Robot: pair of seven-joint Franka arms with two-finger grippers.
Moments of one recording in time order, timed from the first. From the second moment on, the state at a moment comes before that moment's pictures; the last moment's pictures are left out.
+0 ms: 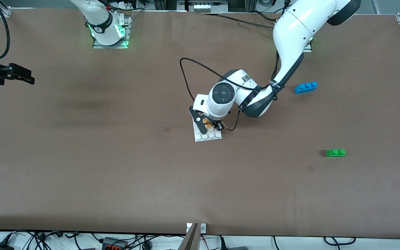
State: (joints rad) left arm -0.31 0.79 -0.48 -1.51 0.25 2.21 0.26; right arm -0.05 0.06 0.00 -1.55 -0.02 1.46 -0.10
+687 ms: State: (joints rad) left arm -0.31 0.79 -0.48 -1.51 0.25 2.21 0.38; right arm -0.05 0.06 0.00 -1.55 -0.02 1.46 -0.10
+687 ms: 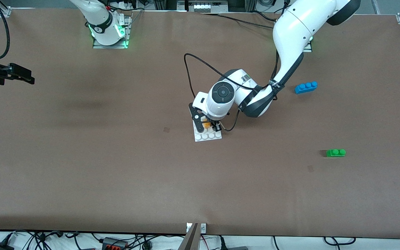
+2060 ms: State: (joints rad) left arm -0.33 0.81 -0.49 -1.51 0.25 2.25 0.43; right arm -0.04 0.06 0.00 -1.55 0.00 1.44 -0.10
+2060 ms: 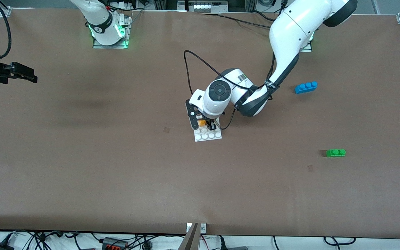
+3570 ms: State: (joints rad) left arm -0.32 0.81 -0.48 -1.52 0.25 2.25 0.47; right arm -0.05 0.06 0.00 -1.55 0.01 1.40 -0.10
